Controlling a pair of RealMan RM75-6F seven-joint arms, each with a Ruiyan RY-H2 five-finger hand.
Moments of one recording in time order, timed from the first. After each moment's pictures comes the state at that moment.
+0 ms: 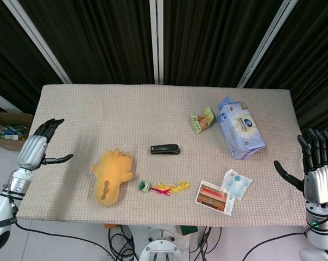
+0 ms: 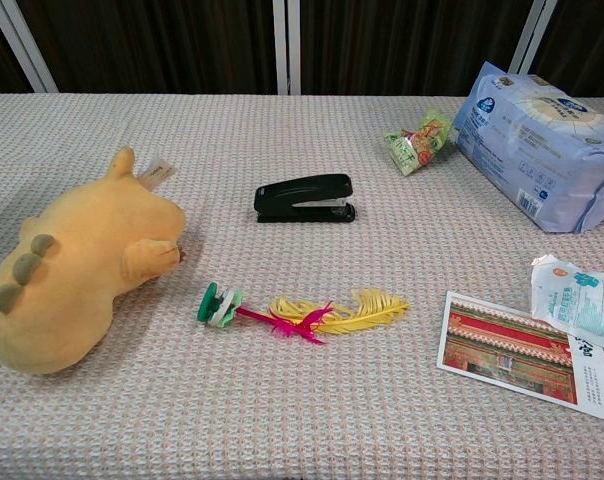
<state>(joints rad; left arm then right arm) -0.36 -1.24 -0.12 -1.33 1.54 1.26 -0.44 0.19 -1.38 0.23 -1.25 -1.77 1.92 0.14</state>
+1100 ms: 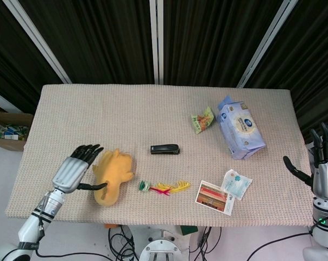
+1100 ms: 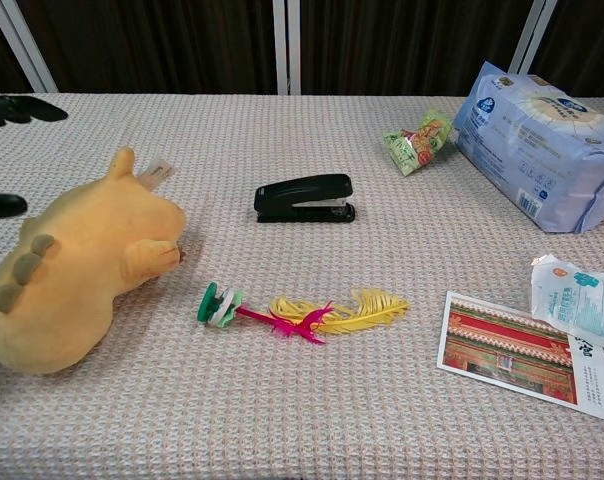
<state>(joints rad) -0.38 -1.21 -0.02 -1.84 1.46 1.16 0.30 0.19 -1.36 0.23 -1.24 -1.66 1.88 0.20</state>
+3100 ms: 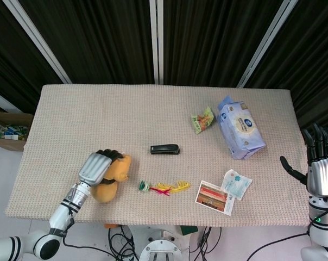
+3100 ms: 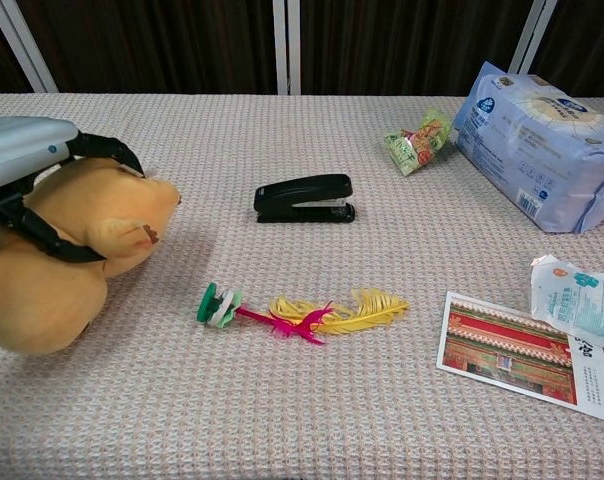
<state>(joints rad) -0.50 -1.42 -0.06 -1.75 1.32 1.15 0.41 0.20 -1.39 0.20 -1.21 -1.64 1.85 0.18</state>
